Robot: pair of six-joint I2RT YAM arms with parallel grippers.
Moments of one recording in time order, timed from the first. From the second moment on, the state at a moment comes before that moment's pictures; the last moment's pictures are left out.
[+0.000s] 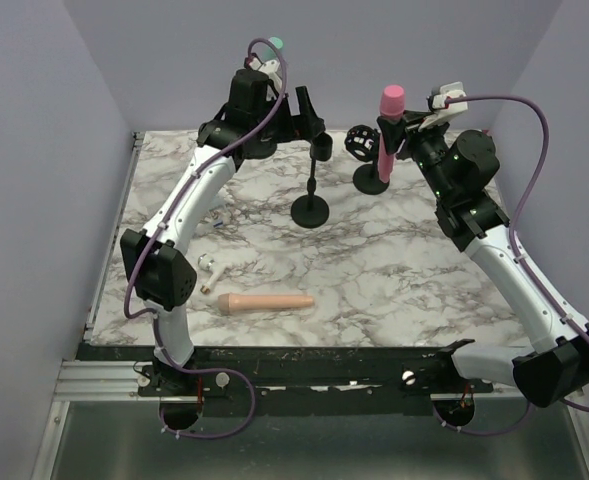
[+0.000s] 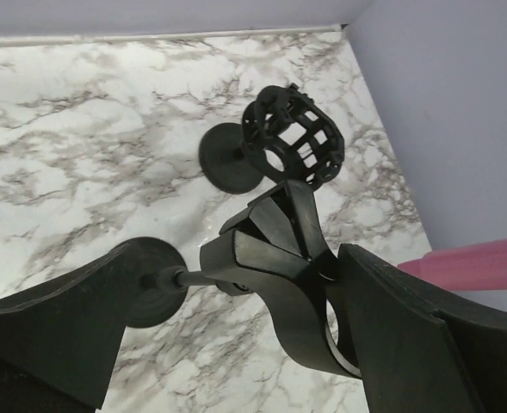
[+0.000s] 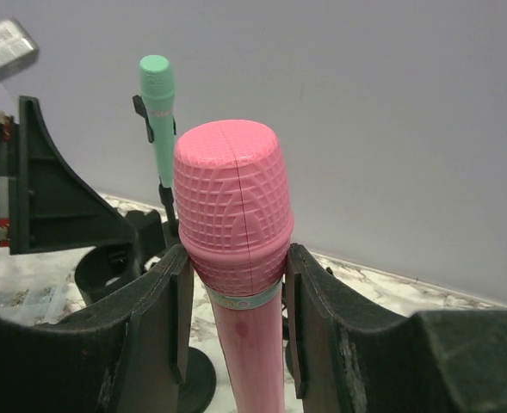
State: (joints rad) left arm -0.42 1.88 2.04 -0.52 0.26 -0.47; right arm 0.40 1.23 1.26 0.15 0.03 -0.03
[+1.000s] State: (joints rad) left arm -0.44 1.75 1.44 -0.06 0.17 -0.57; right arm 0.40 1.24 1.24 0.16 -0.02 -0.02
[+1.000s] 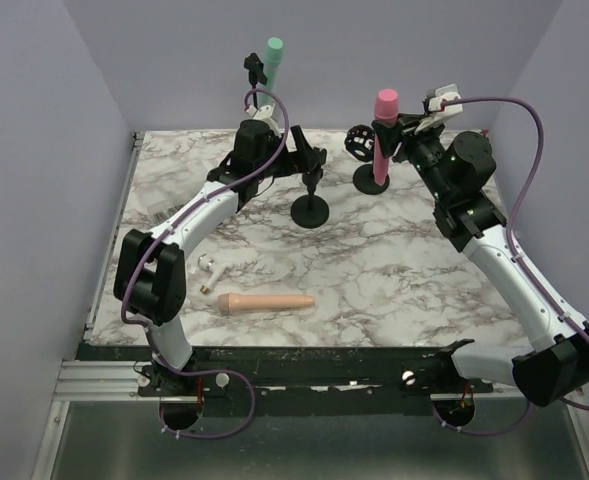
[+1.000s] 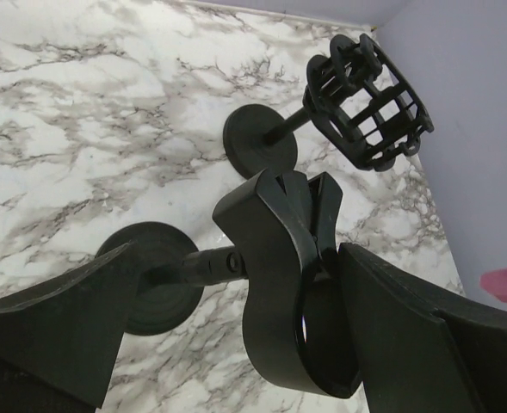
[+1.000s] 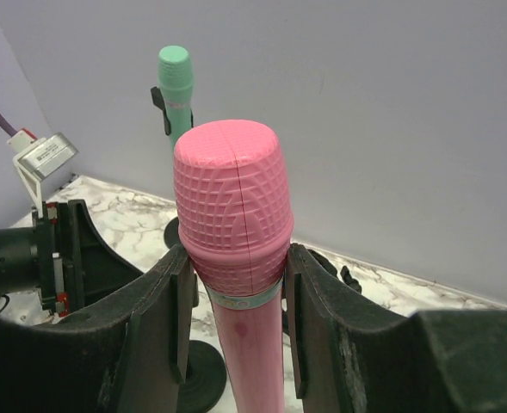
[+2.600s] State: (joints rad) left arm -0.21 1.14 1.45 -0.37 0.34 -0.36; right arm 0.72 1.59 1.57 -0.36 -0.06 -0.36
